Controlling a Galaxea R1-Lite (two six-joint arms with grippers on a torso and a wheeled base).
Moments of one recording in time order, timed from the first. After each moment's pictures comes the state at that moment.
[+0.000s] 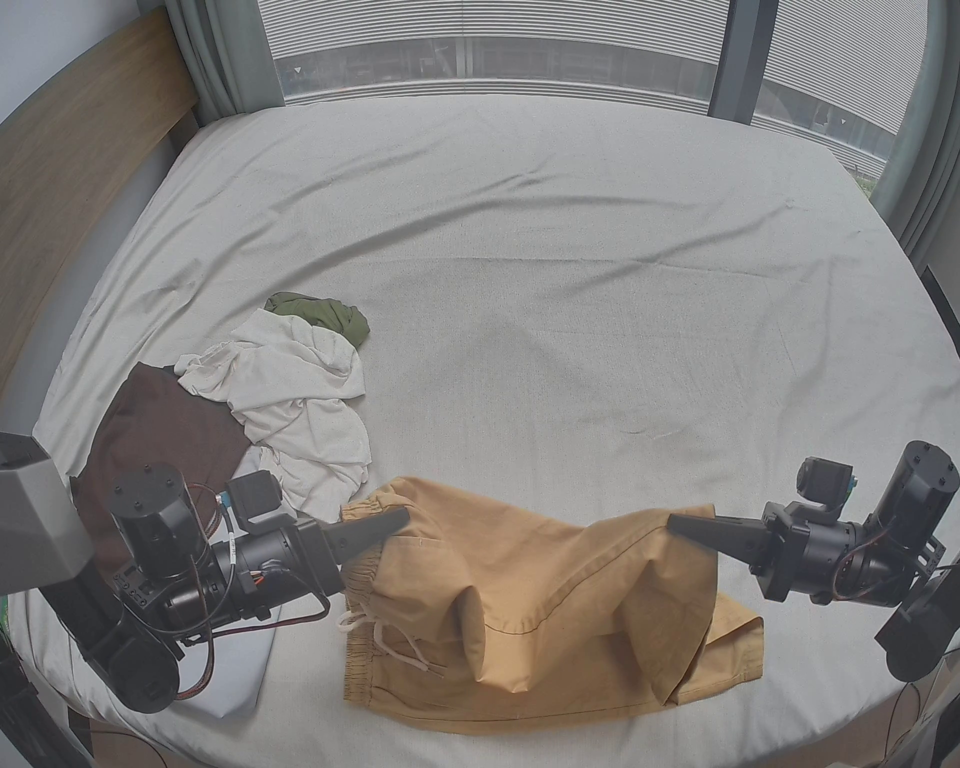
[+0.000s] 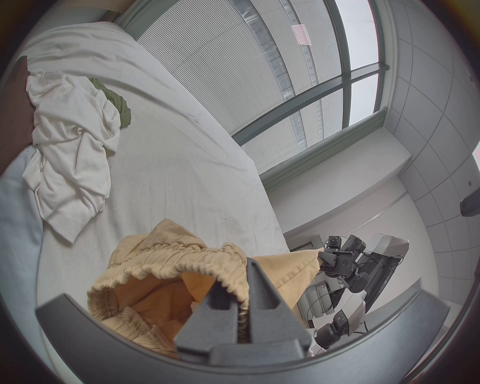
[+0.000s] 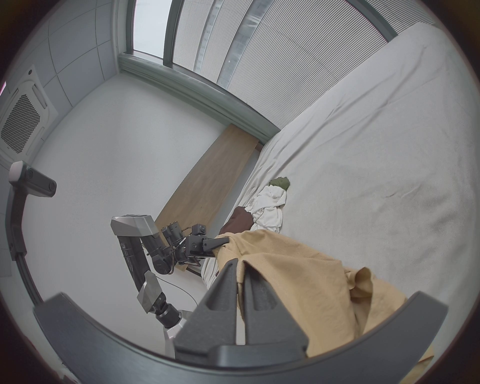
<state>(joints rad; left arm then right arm) -0.42 1.91 -0.28 -1.55 -0.51 -0.64 0.36 1.73 -0.18 -1.54 0.71 0.56</state>
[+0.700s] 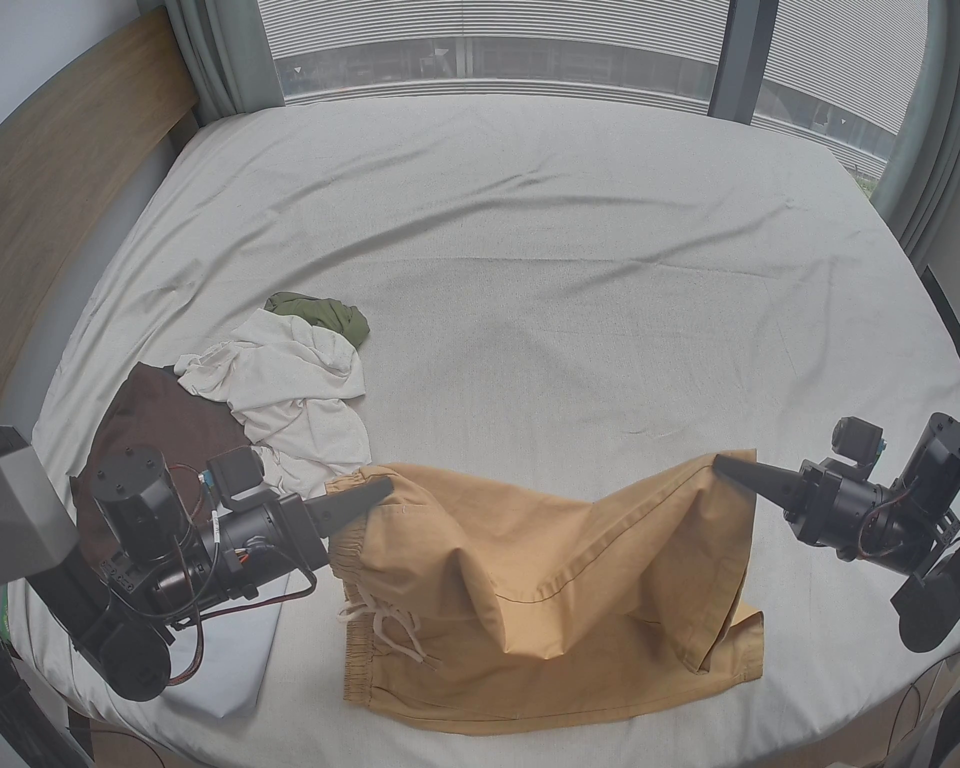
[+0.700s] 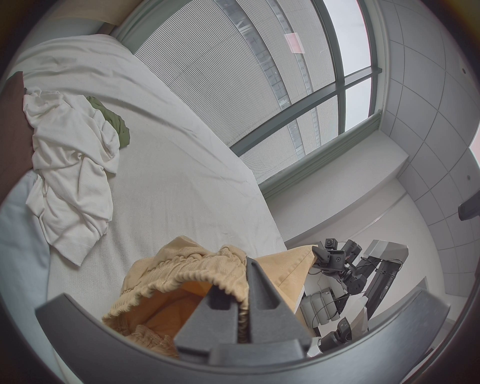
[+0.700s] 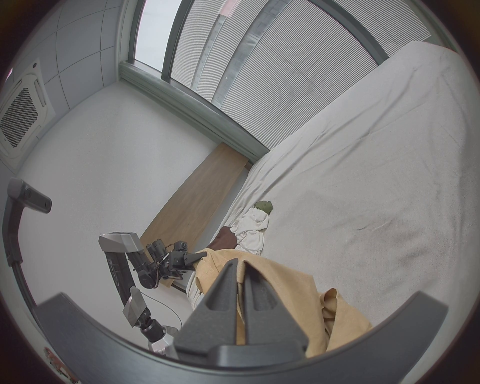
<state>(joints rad) -0.37 1.89 -0.31 -1.55 -0.51 -0.64 0.22 1.72 -0.24 -1.54 0.73 0.59</state>
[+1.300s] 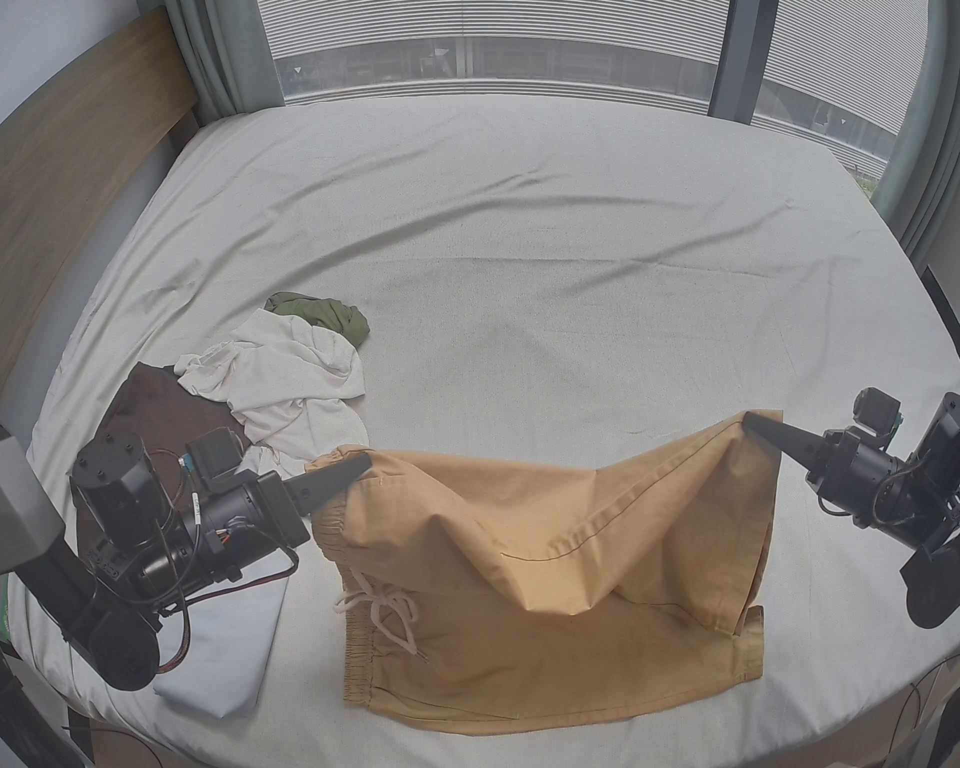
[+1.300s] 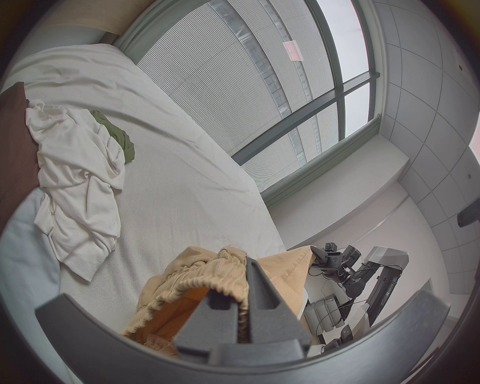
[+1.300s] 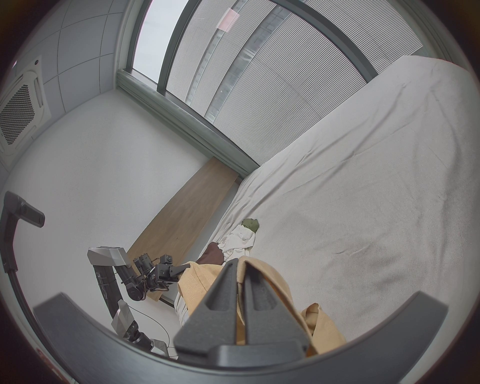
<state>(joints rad) -0.33 1.86 -0.32 -1.55 -0.51 -0.65 0.10 1.72 -0.30 -1.54 0.74 0.62</state>
